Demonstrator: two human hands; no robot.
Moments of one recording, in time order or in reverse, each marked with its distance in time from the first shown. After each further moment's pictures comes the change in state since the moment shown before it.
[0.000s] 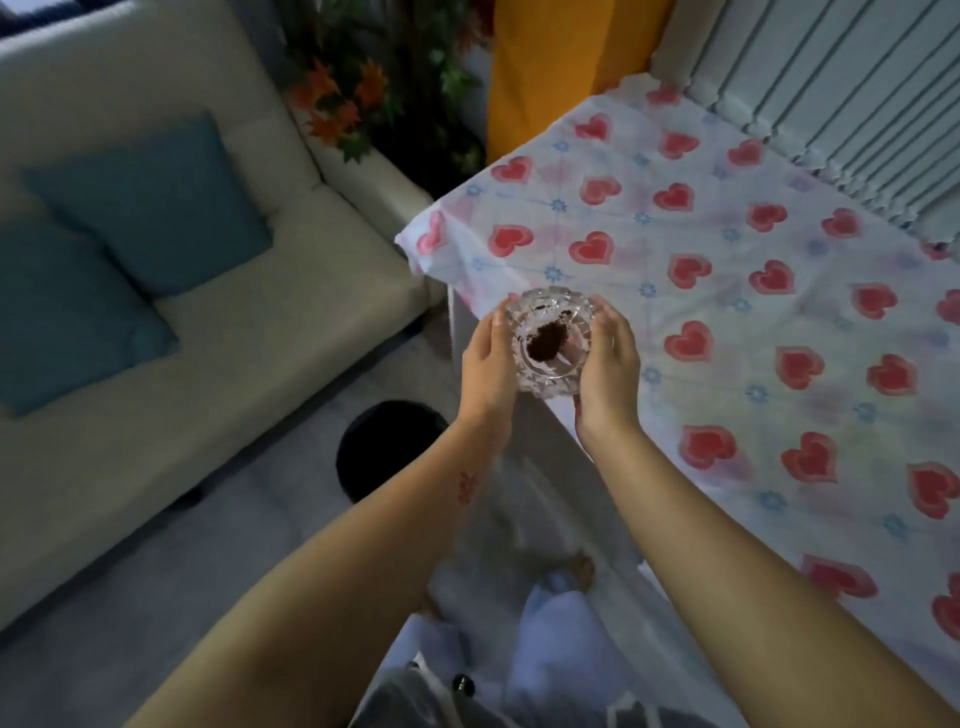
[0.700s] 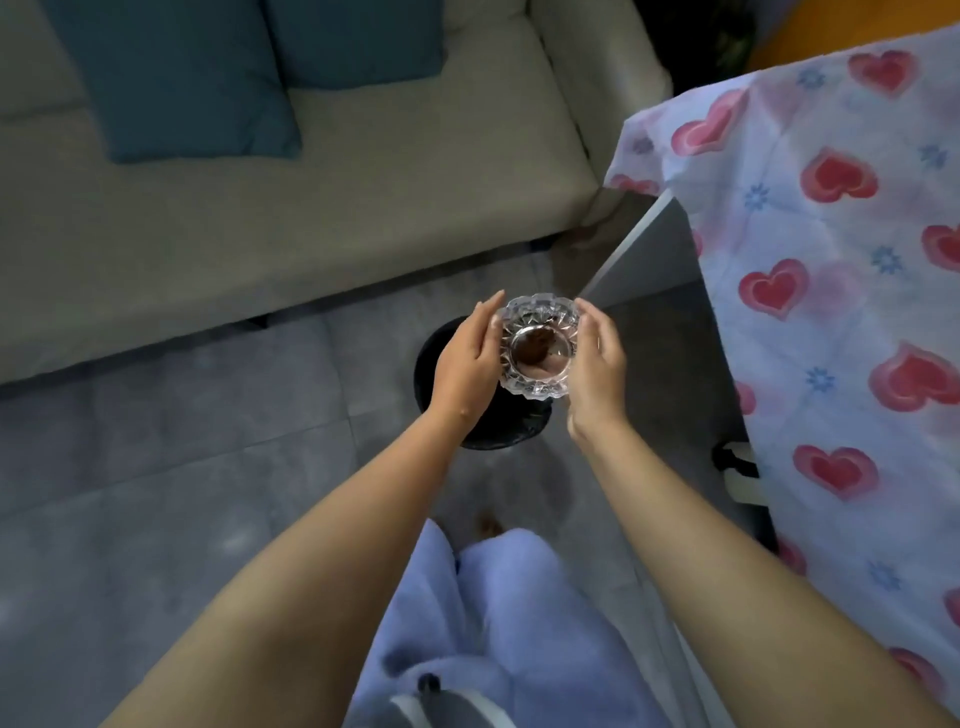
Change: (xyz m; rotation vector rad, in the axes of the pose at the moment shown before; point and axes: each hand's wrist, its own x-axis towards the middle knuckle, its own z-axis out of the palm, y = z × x) left_hand 0.066 -0.144 -0.221 0.380 0.329 0.043; right_hand -0.010 0.193 0.165 -0.305 -0.377 0.167
